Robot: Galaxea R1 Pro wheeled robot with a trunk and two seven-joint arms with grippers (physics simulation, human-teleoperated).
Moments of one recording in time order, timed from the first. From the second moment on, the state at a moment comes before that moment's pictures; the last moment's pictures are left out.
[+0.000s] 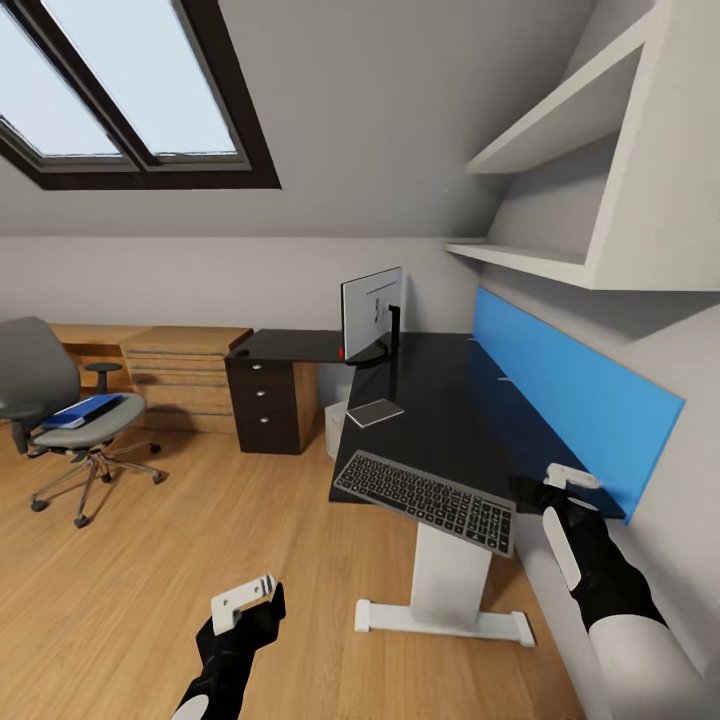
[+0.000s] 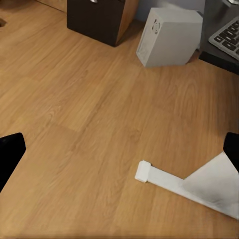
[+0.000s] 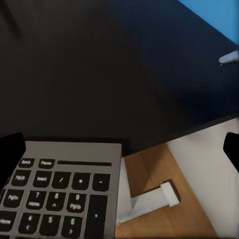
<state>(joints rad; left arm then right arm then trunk) 0.04 -0.01 -0.34 -1.60 0.42 0.24 0.59 -0.63 -0.09 -0.20 -0.97 -0.15 0.45 -0.18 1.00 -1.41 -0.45</state>
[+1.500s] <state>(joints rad) 0.04 -0.01 -0.34 -1.60 0.42 0.24 0.61 -0.61 -0.11 -0.36 -0.97 -0.31 0.46 -0.07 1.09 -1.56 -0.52</state>
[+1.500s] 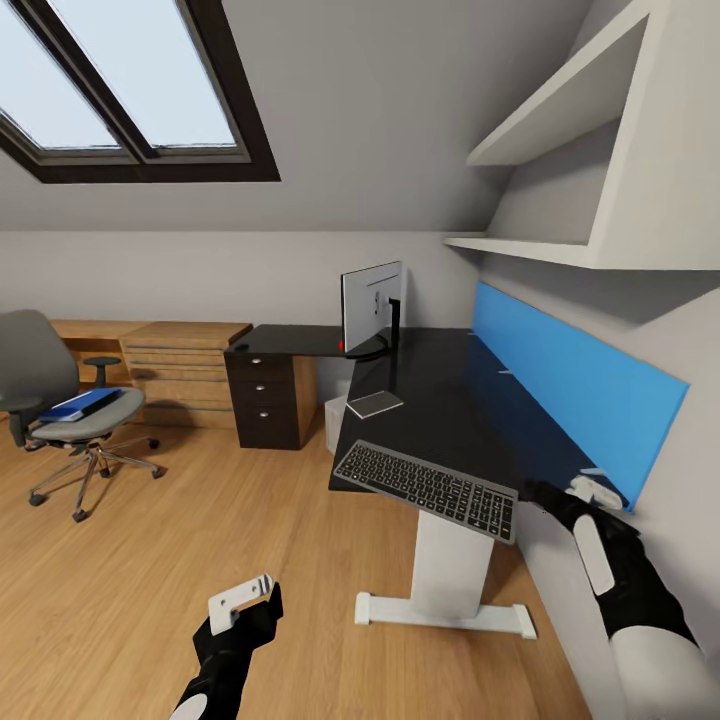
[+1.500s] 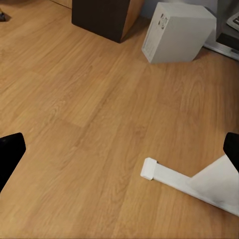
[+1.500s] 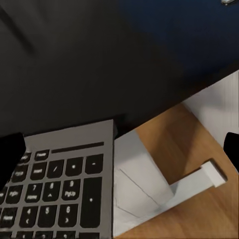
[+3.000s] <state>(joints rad) 0.04 -0.01 -0.39 -1.60 0.42 0.24 0.60 -0.60 -0.11 -0.86 -0.90 -0.44 0.85 0.31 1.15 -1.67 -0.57</state>
